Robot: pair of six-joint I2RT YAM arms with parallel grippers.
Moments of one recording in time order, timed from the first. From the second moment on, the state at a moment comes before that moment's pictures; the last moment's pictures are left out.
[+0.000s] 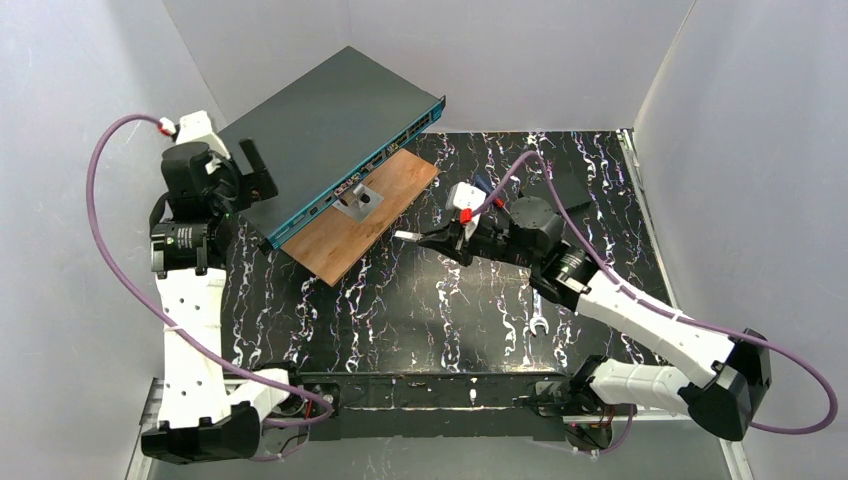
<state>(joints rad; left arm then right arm) 0.03 1.07 1.50 -0.85 -0.11 -0.16 0.88 1.09 0.95 0.06 -0.41 -0.18</state>
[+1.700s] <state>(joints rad) 0.51 1.01 0.85 -0.09 0.63 -1.15 1.04 1.30 0.99 0.42 -0.19 -0.27</state>
